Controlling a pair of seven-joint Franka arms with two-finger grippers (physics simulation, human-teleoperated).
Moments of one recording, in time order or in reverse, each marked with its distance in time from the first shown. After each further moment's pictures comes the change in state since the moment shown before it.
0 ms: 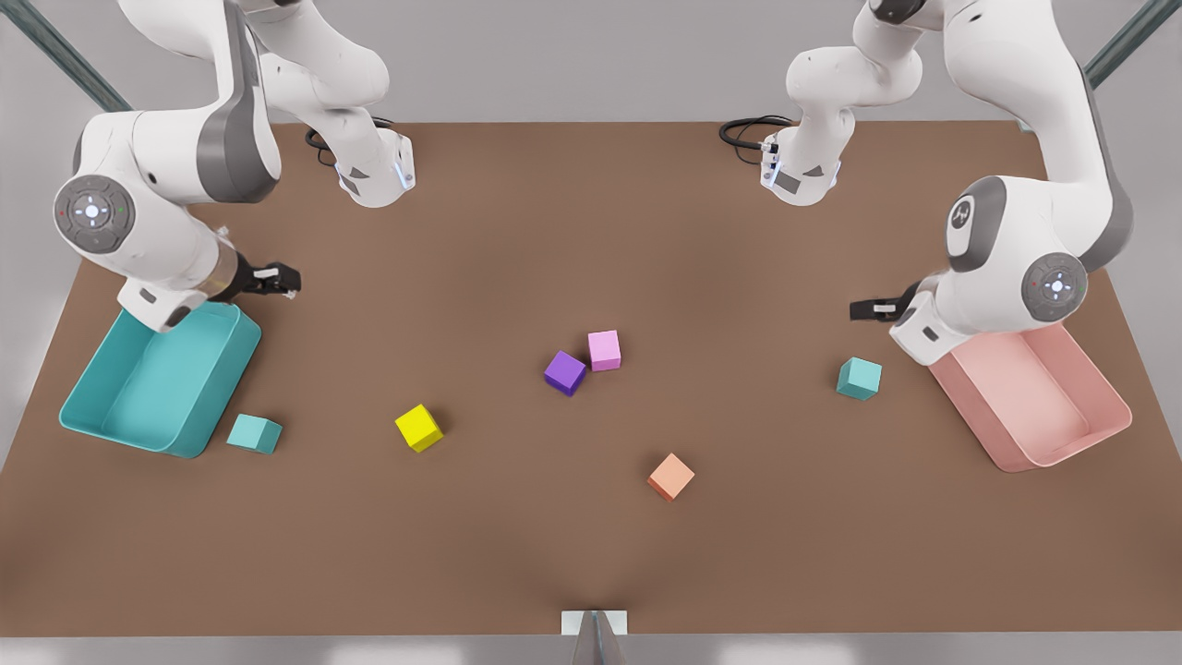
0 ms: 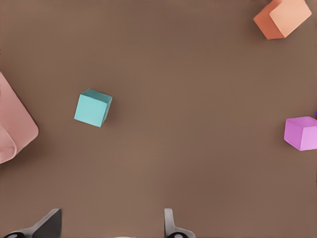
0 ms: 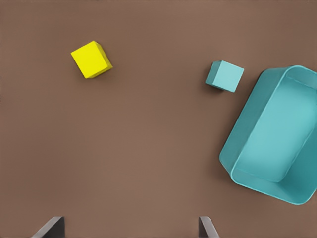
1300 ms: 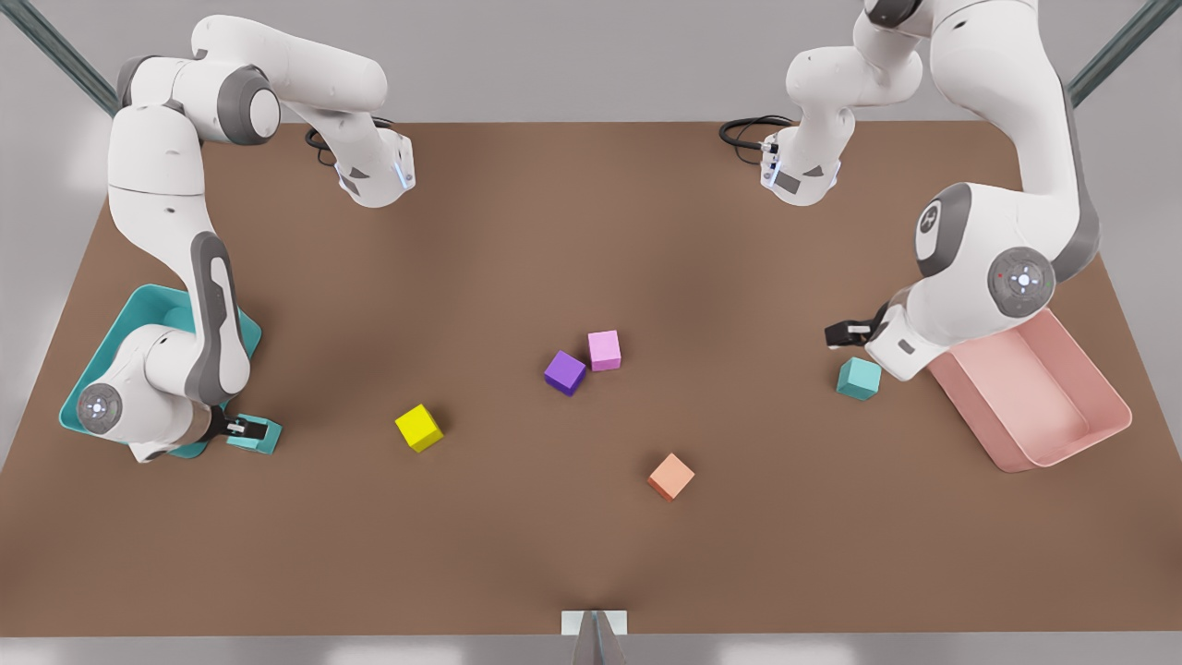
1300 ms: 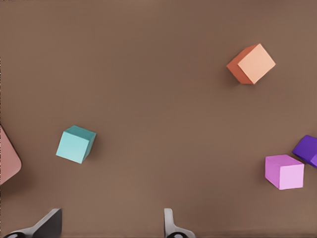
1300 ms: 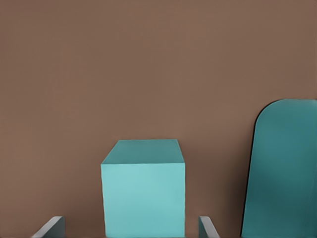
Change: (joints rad) left arm -0.005 0.037 -0.068 0.038 0.020 0.124 -0.086; right arm -0.249 0.553 -0.102 -0.081 0.101 0.689 -0.005
